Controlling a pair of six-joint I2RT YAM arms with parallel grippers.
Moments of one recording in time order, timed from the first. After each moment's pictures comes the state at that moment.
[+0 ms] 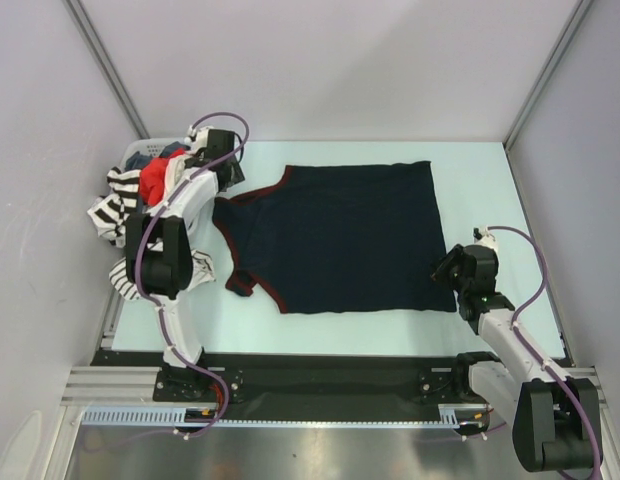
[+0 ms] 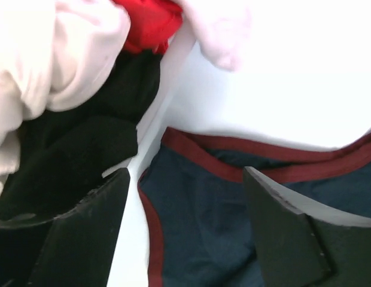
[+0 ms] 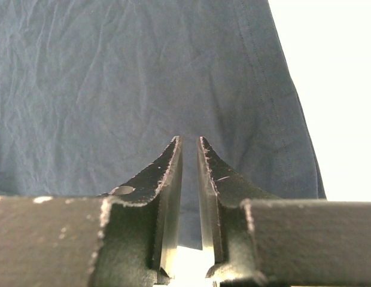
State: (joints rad) left arm -0.14 1.98 1.62 -0.46 -0.48 -0.45; right arm 0.06 0.92 0.34 0.01 0.00 0.62
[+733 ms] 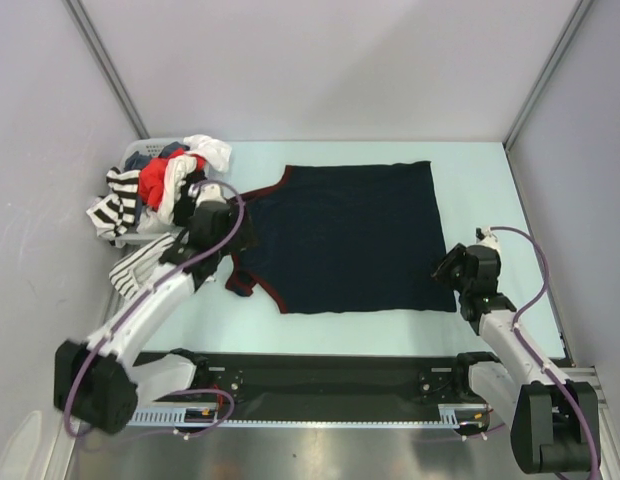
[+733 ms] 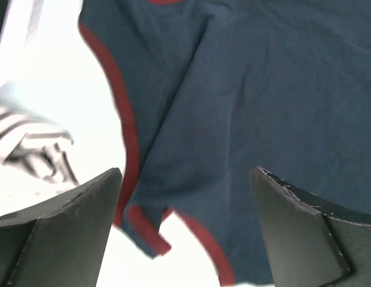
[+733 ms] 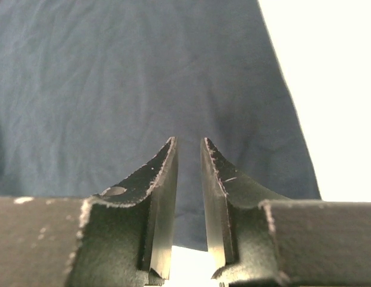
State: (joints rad) left arm -0.36 1.16 0.86 -0.36 -0.27 -0.49; right arm 0.05 0.92 0.34 0.00 -0.01 0.63
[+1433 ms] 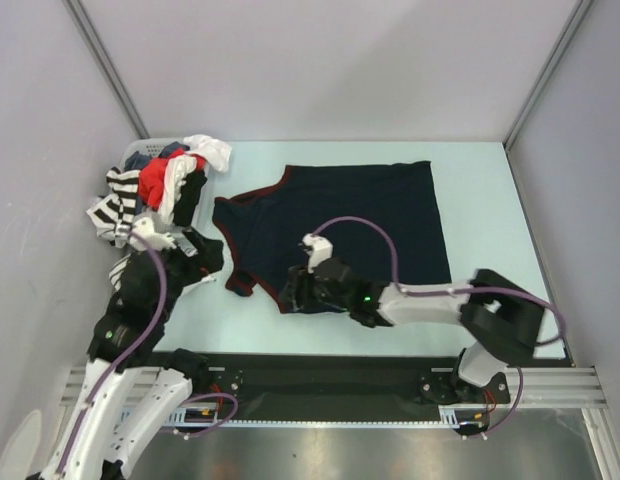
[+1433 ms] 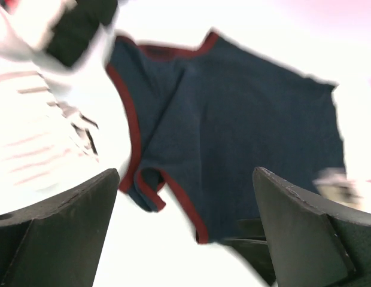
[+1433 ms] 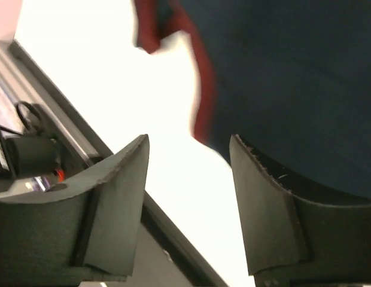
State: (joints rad) left arm -0.34 0.53 0.83 -0.67 -0.28 -0.56; right arm 1.07 1.55 0.76 0.32 0.09 0.67
